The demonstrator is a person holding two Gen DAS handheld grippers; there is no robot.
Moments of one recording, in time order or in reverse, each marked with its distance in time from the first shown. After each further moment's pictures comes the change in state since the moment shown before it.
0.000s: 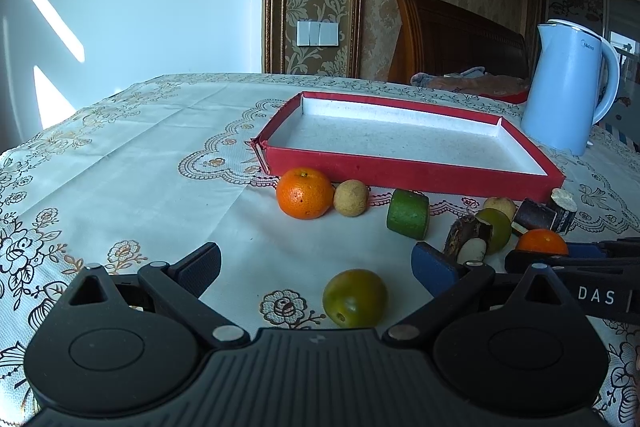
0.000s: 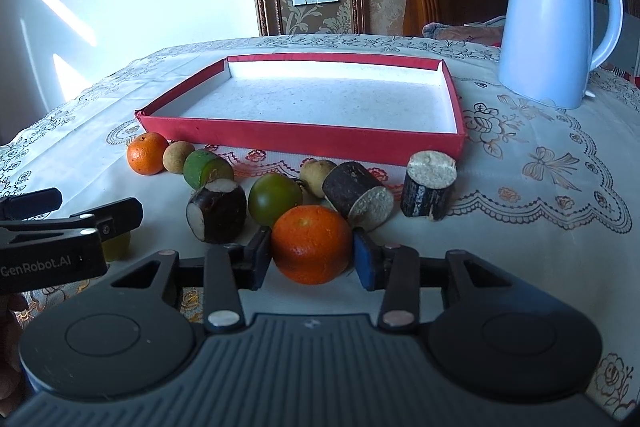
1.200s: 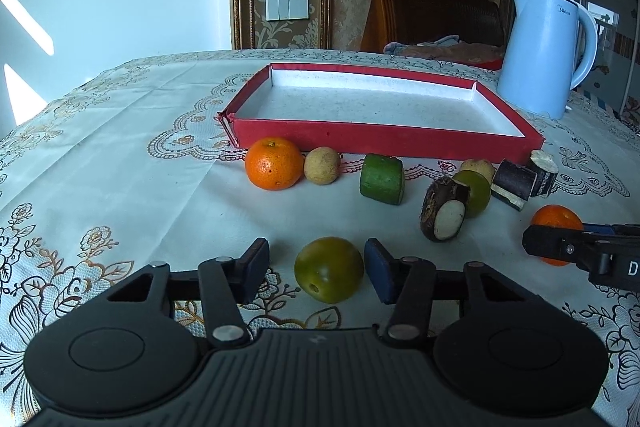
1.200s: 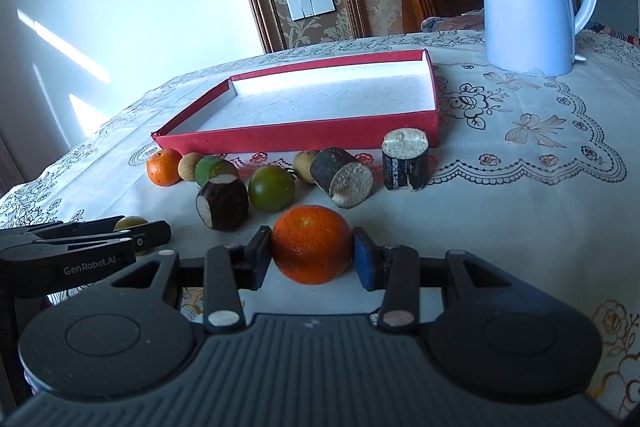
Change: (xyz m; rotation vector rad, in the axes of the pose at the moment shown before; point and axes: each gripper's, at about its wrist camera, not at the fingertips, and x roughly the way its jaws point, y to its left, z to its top) left arm 0.006 -0.007 -0.004 0.059 0.085 -0.068; right arm -0.024 -0.026 -0.018 0.117 -0.041 0.084
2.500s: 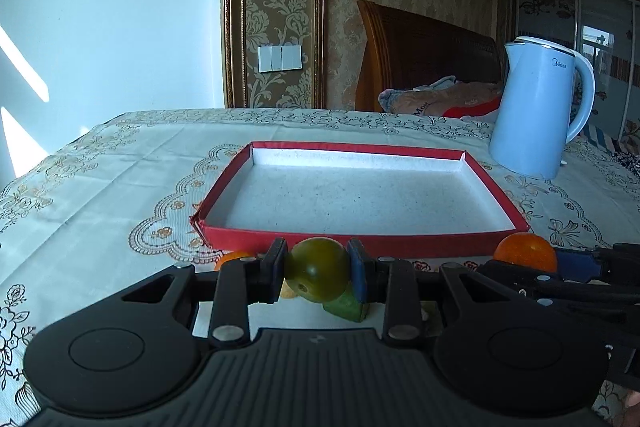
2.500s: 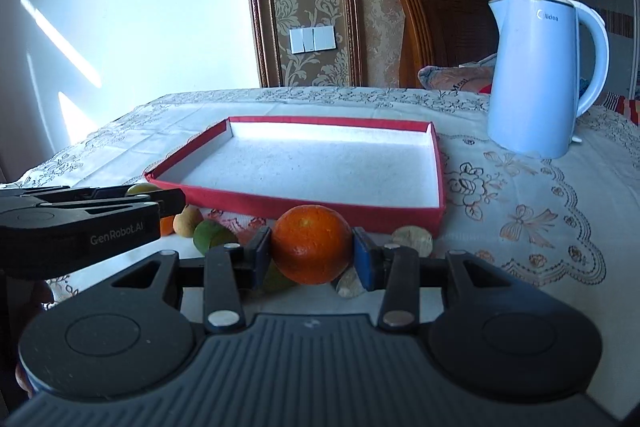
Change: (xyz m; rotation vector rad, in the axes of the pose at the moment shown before) left arm 0.004 -0.029 0.066 0.007 -0.120 0.006; right arm 0.002 0.028 0.051 -0.121 -0.089 -0.083
